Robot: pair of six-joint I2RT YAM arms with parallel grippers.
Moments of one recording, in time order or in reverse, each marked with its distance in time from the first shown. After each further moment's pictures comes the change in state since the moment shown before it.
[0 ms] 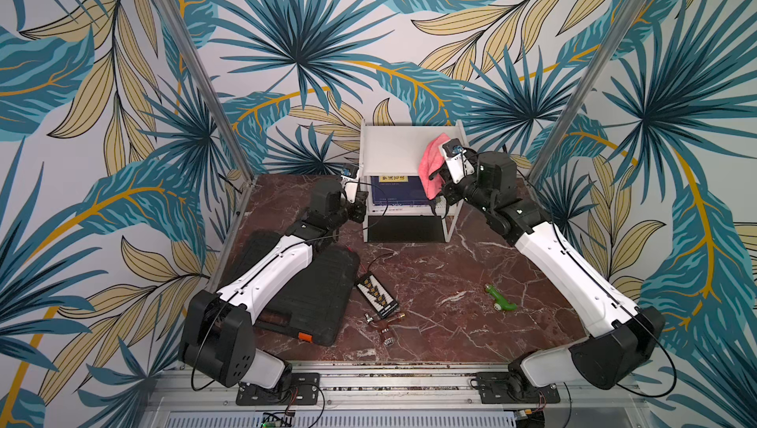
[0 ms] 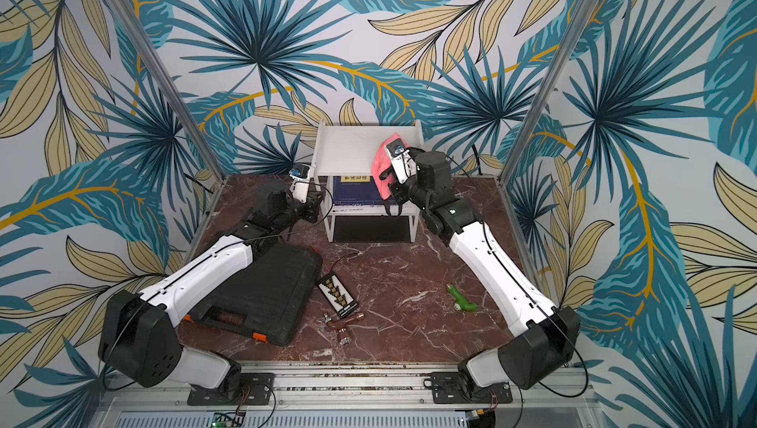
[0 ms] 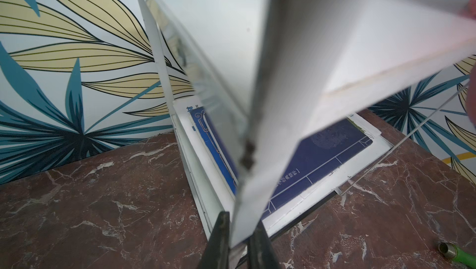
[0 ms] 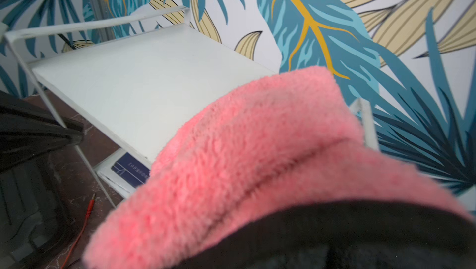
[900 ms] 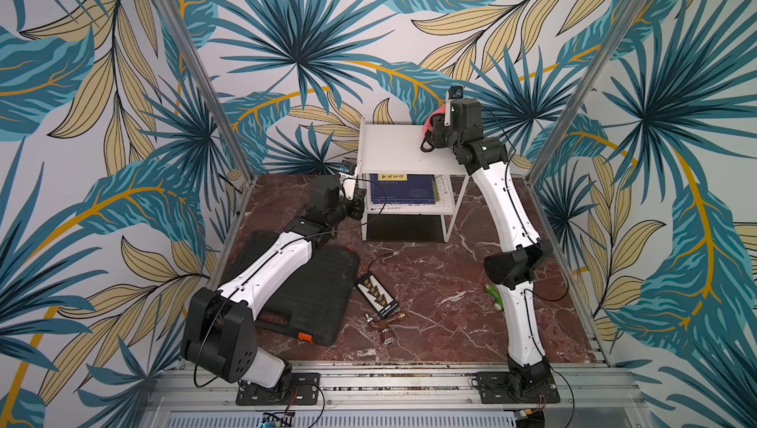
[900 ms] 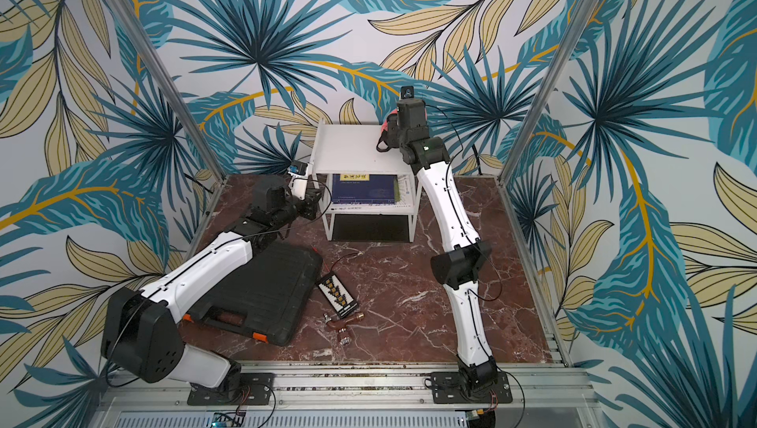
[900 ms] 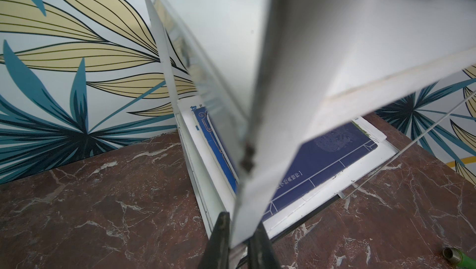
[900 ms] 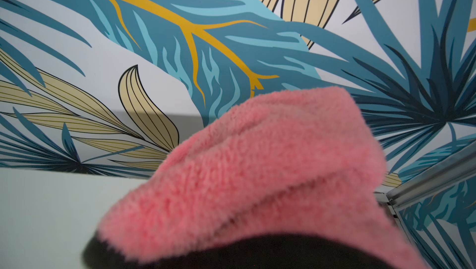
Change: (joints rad) left arm 0.019 0.020 0.033 -0.025 0.013 0.002; right arm -0.058 0.938 1.420 -0.520 0.242 0.343
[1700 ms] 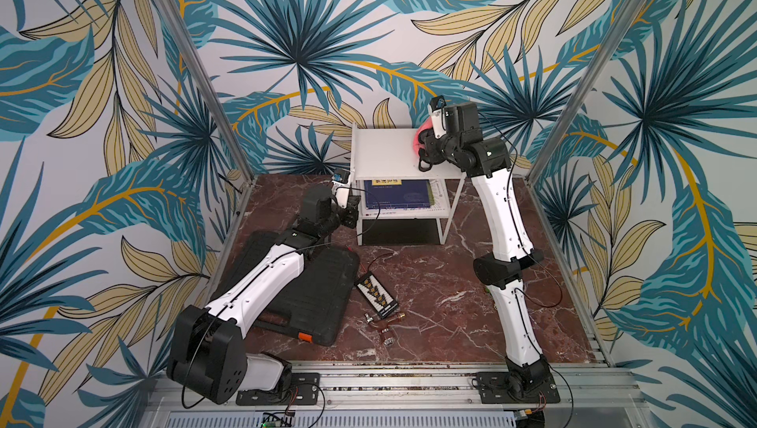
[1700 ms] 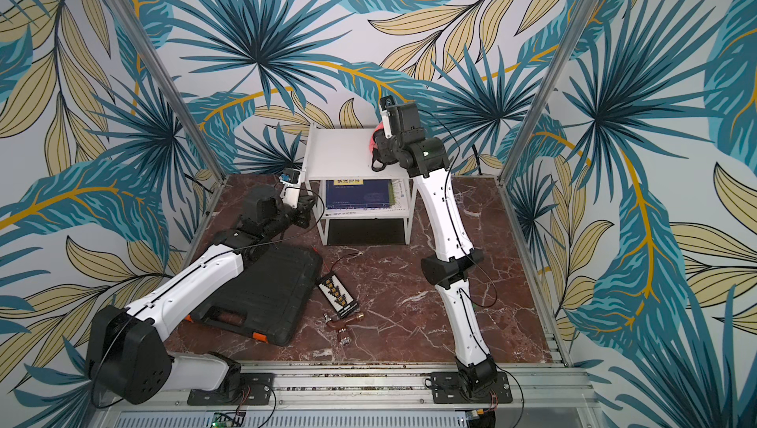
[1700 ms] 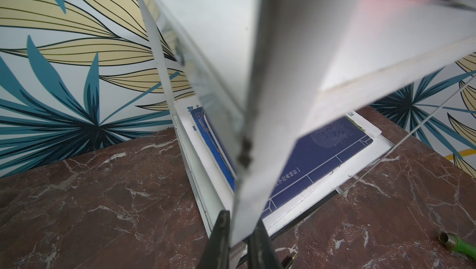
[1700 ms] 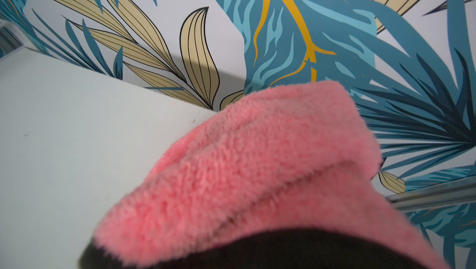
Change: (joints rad) left arm 0.012 -0.110 -0.122 0.035 0.004 0.008; right arm 0.071 0.052 0.241 -0.307 -0.083 -0.159
